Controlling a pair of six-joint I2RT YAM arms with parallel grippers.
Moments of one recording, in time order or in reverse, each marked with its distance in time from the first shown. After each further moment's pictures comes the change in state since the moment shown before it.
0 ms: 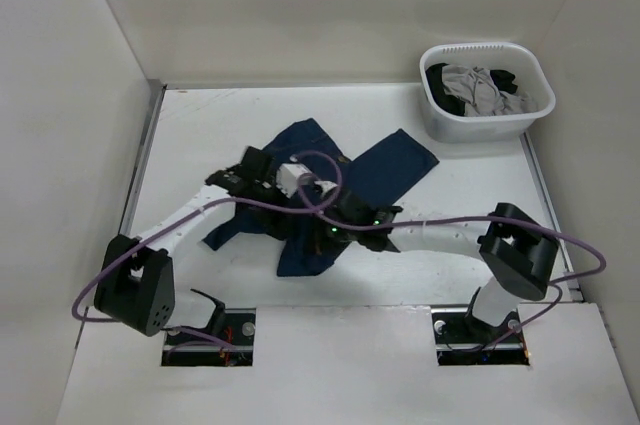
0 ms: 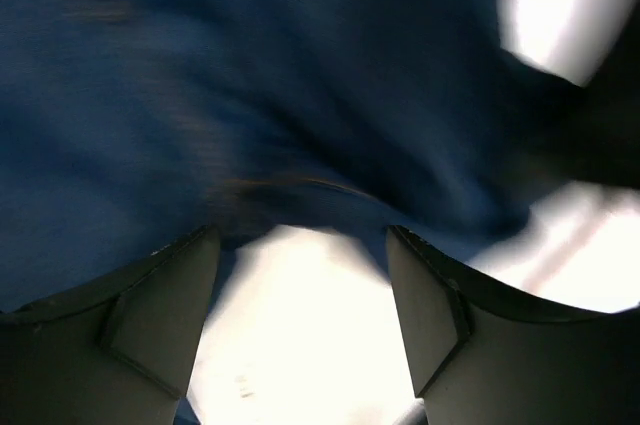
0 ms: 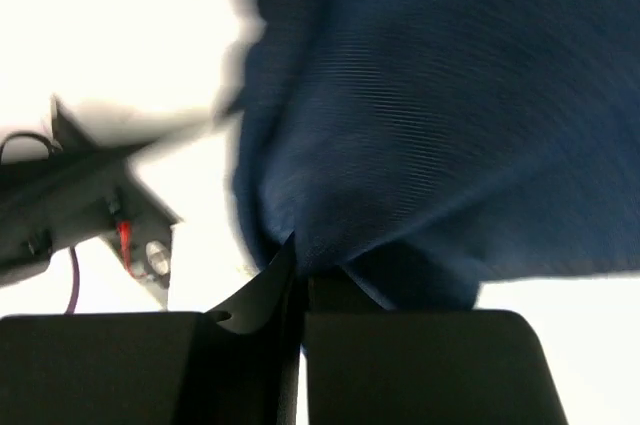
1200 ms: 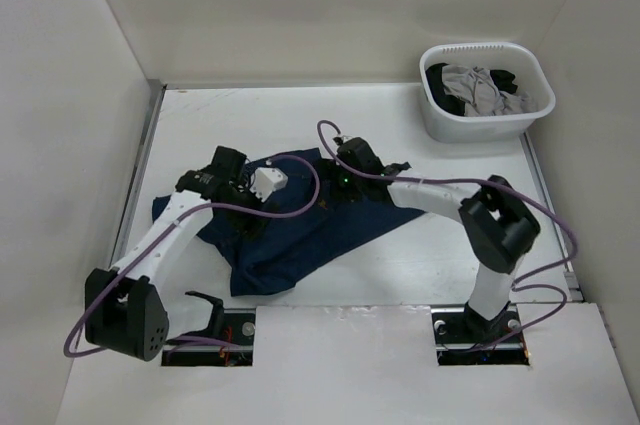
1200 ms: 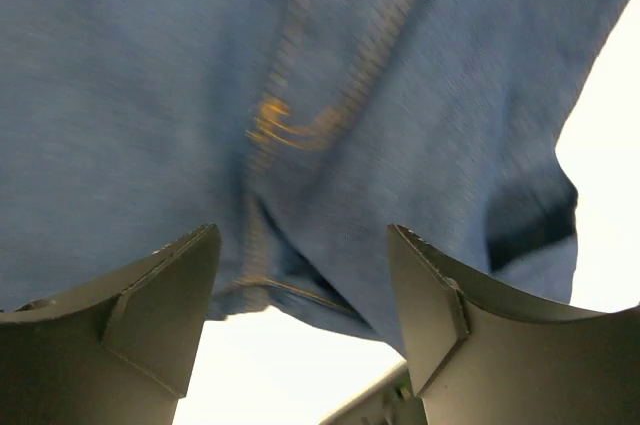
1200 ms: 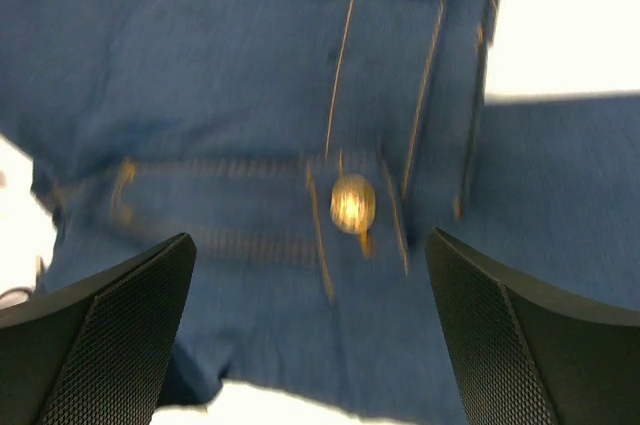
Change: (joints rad) left arm 0.227 -0.154 0.031 -0.249 -0.053 0.142; right arm -0.261 0.143 0.251 -0.091 0.017 -0.175
